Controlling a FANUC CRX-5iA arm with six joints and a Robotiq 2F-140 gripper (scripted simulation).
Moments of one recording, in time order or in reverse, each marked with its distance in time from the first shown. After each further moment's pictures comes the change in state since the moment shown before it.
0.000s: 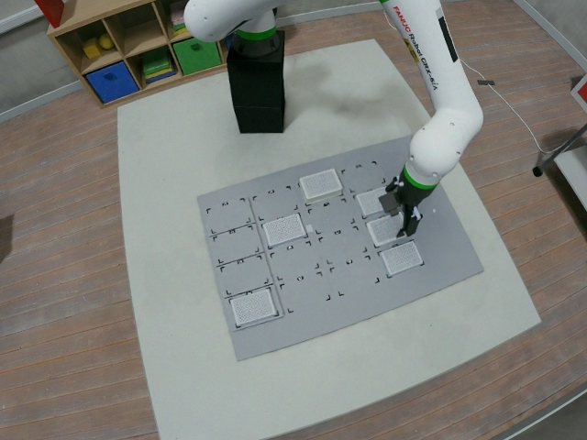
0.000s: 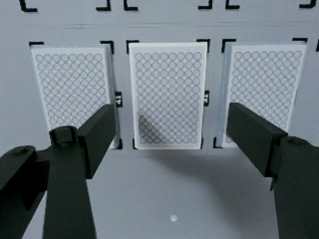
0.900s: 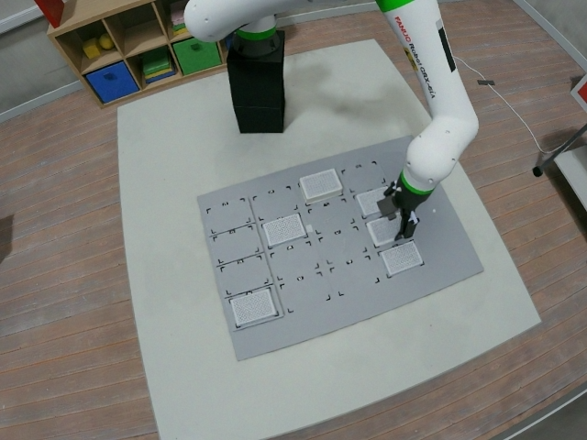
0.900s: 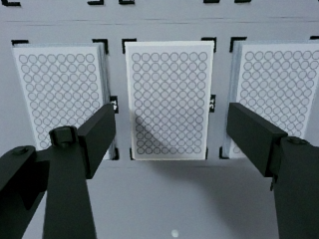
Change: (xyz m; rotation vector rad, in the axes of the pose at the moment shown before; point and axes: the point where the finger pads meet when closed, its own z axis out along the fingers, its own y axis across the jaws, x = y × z) arm 0.000 0.000 0.026 0.000 0.000 0.000
